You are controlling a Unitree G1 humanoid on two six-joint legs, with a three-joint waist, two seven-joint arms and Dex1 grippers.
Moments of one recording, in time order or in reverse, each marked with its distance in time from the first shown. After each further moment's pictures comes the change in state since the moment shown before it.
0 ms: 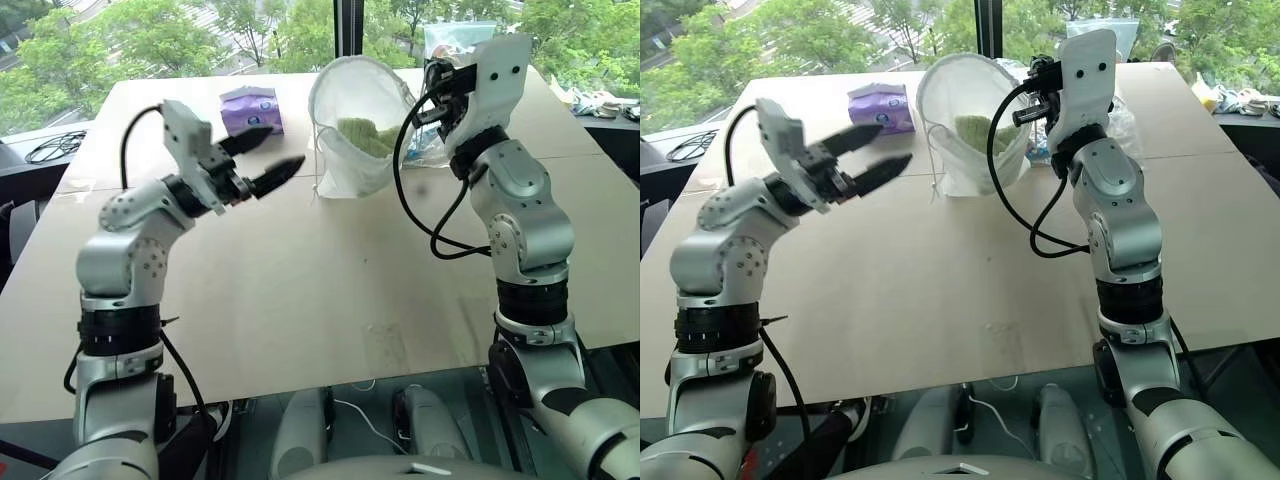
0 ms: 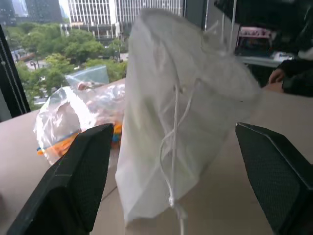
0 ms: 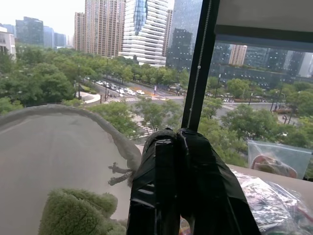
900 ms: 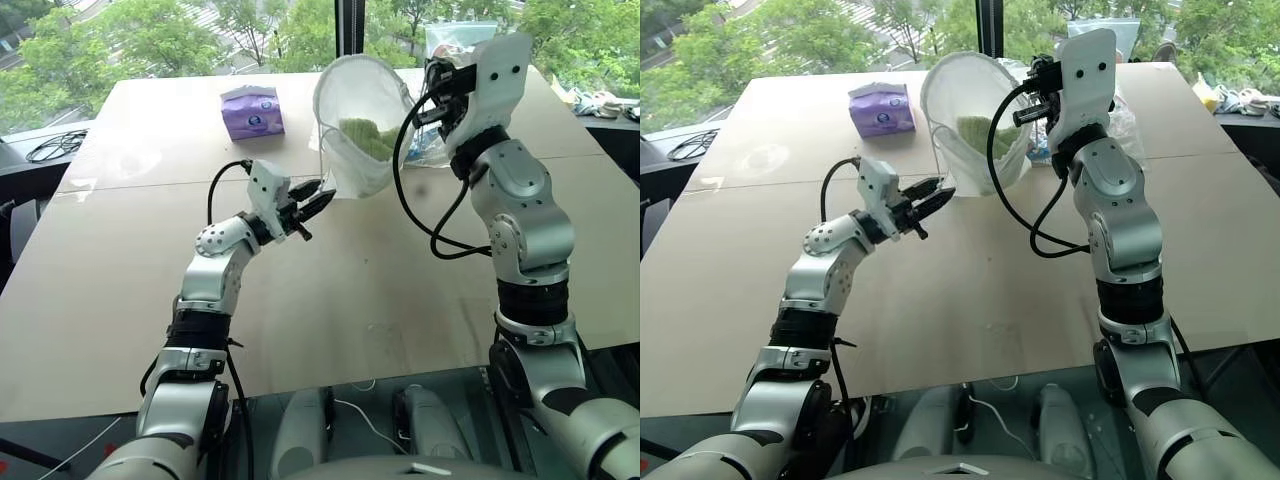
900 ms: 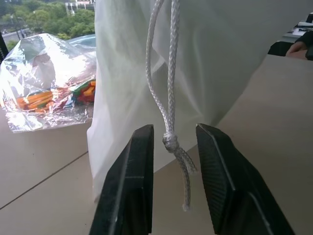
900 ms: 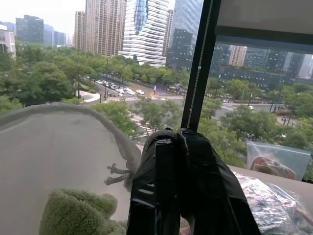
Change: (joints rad) left arm -0.027 -0.241 -0.106 0.314 0.186 -0.288 0.050; right arm 0.000 -0.004 0.001 -0.005 -0.018 0.001 -0.002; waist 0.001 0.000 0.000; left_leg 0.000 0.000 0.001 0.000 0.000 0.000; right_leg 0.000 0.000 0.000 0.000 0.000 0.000
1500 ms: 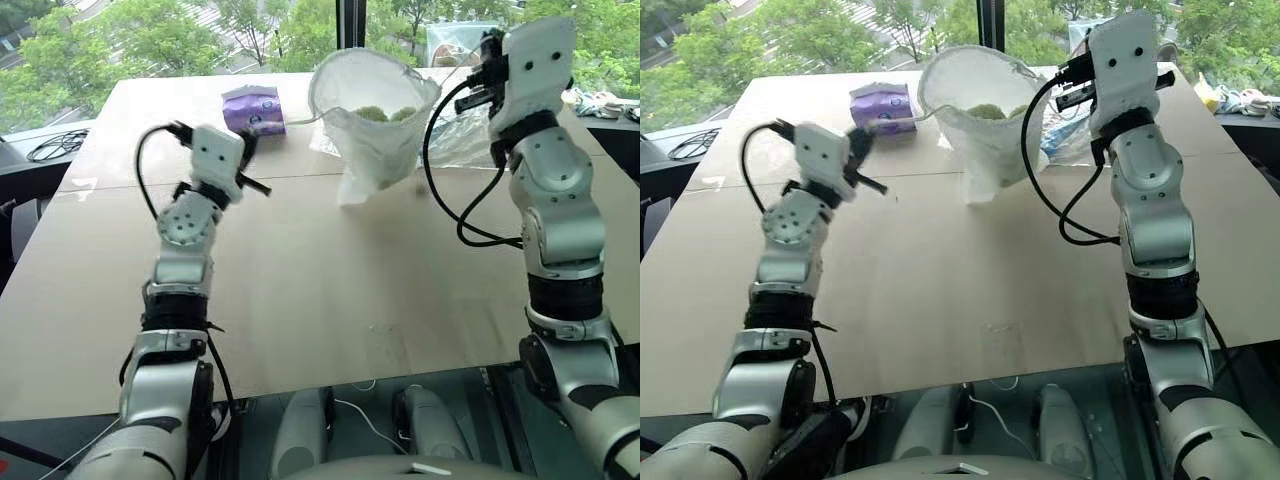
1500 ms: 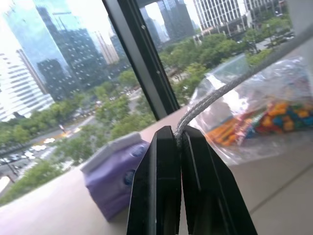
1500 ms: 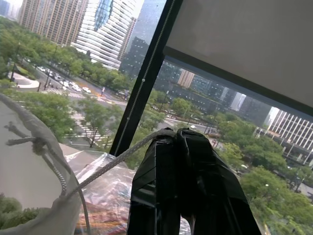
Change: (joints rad) left arm -0.152 0.112 0.144 0.138 0.315 -0.349 0.526; right arm -0.005 -0.185 -0.006 0.058 -0.218 -0.138 -0.085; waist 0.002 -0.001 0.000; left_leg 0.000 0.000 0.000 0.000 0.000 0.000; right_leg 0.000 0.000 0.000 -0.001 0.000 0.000
